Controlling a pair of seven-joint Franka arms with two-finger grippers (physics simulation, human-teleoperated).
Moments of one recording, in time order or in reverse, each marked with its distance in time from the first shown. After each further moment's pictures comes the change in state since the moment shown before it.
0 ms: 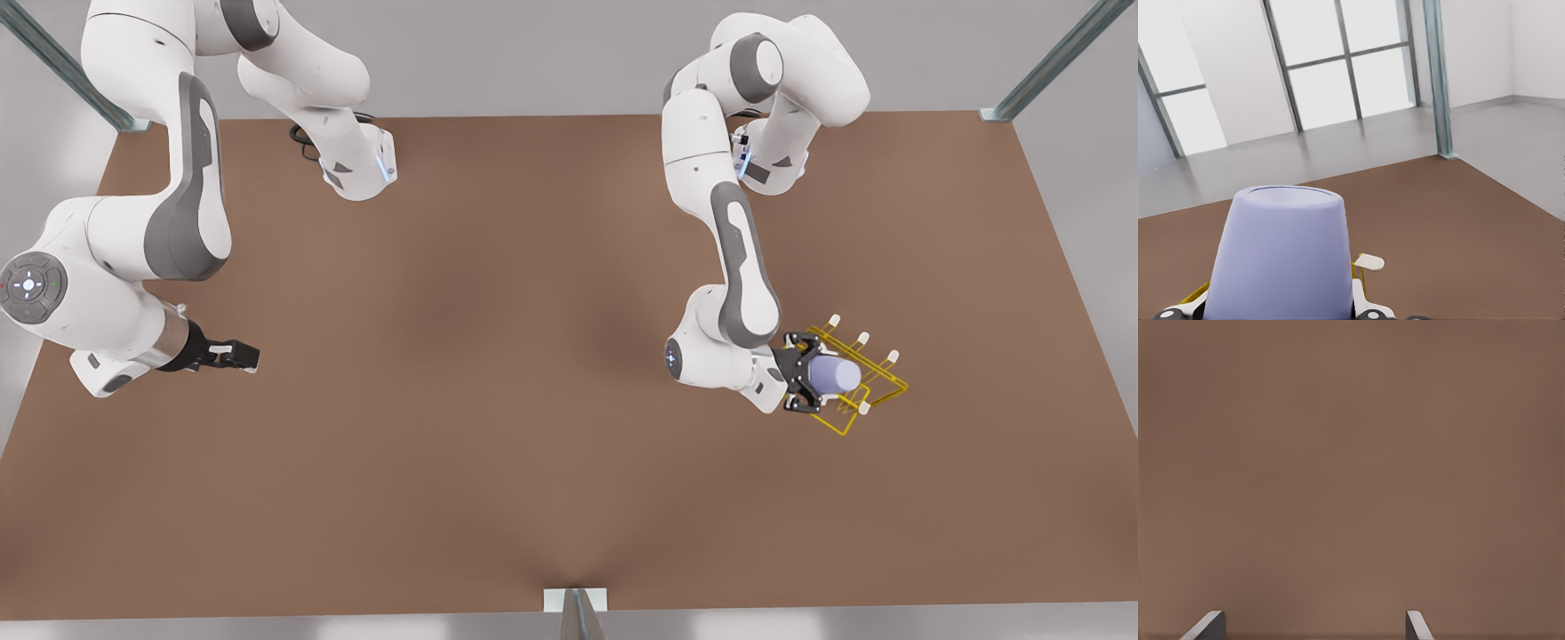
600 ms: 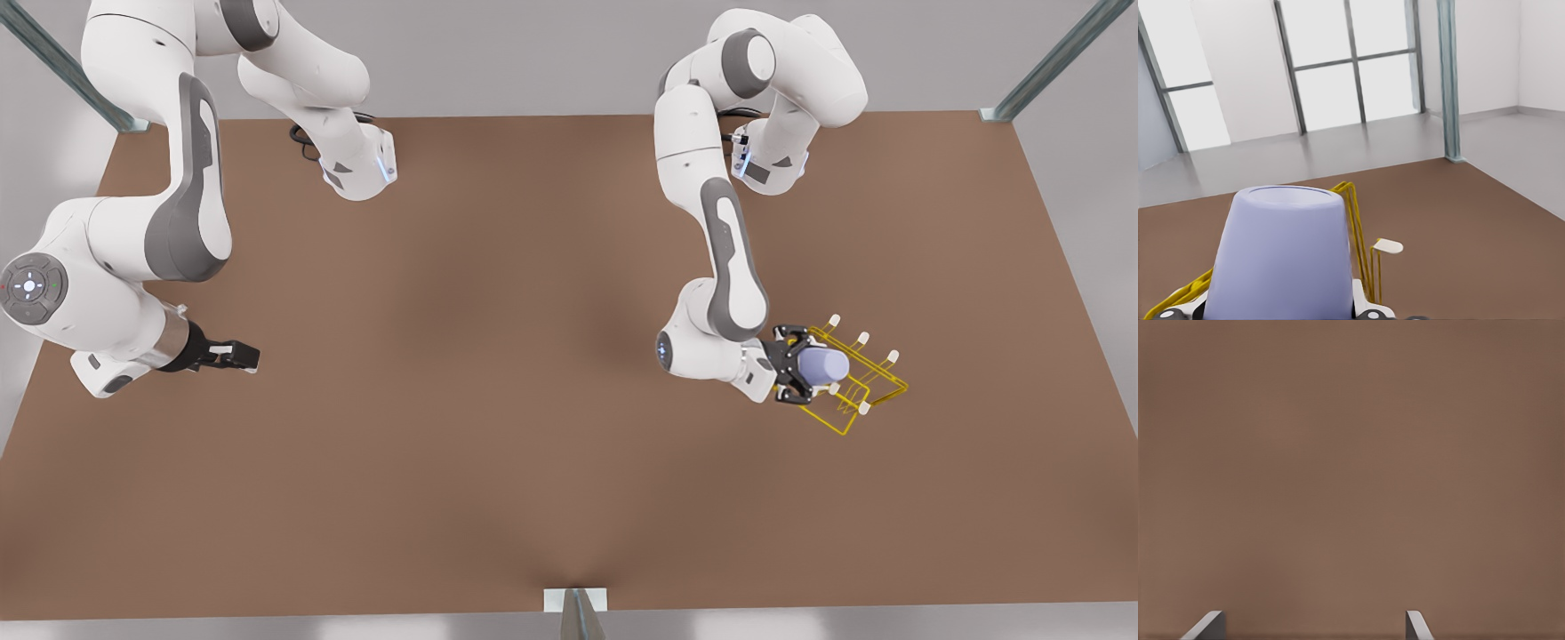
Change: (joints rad) left arm -0.054 0.007 0.003 -0.059 -0.010 -0.007 -0.070; right arm 0.000 0.002 0.000 0.000 -0.001 0.000 -0.002
